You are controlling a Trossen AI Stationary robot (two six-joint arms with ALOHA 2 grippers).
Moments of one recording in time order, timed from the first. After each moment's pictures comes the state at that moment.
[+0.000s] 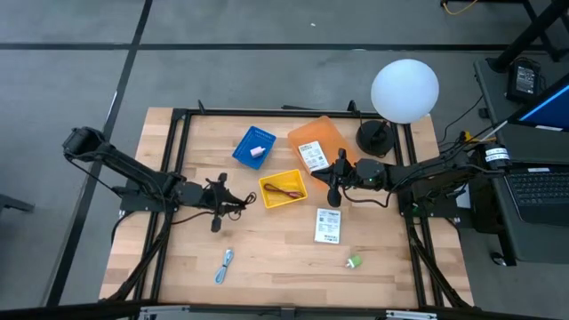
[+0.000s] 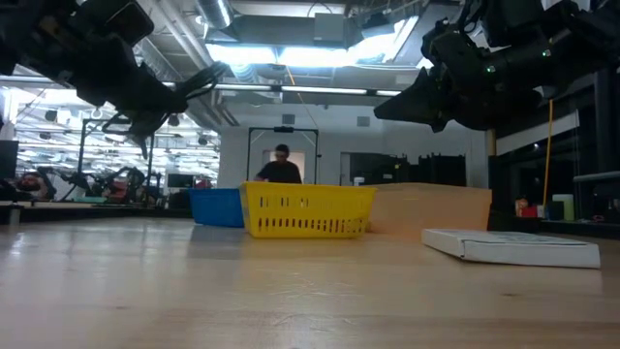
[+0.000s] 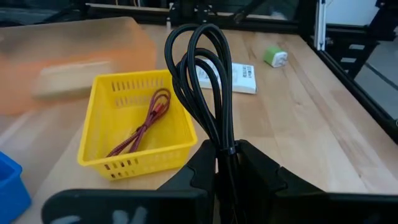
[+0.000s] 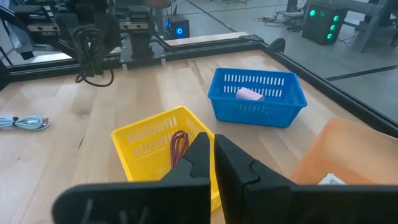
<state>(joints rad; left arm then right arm) -0.35 0.95 0.24 0.35 -0.32 -0.22 -0.01 1.29 0.42 0.63 0.22 0.10</state>
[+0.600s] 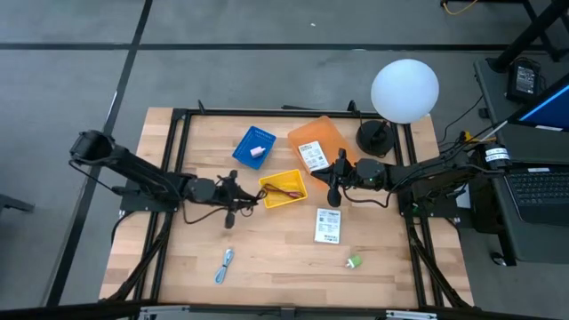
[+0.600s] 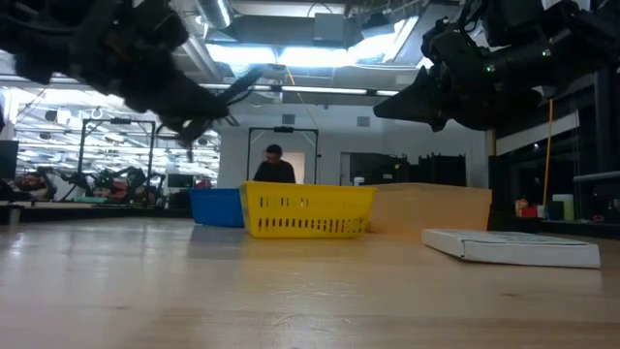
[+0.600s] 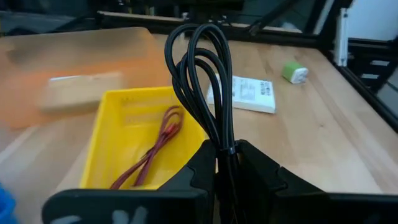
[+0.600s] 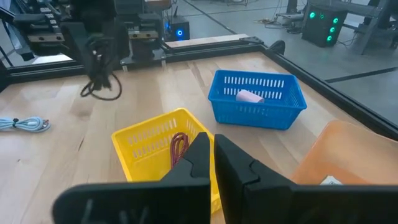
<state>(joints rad) -0.24 1.17 0.30 0.56 -0.26 -0.20 -0.01 1.29 0.42 0.63 0.22 0.10</state>
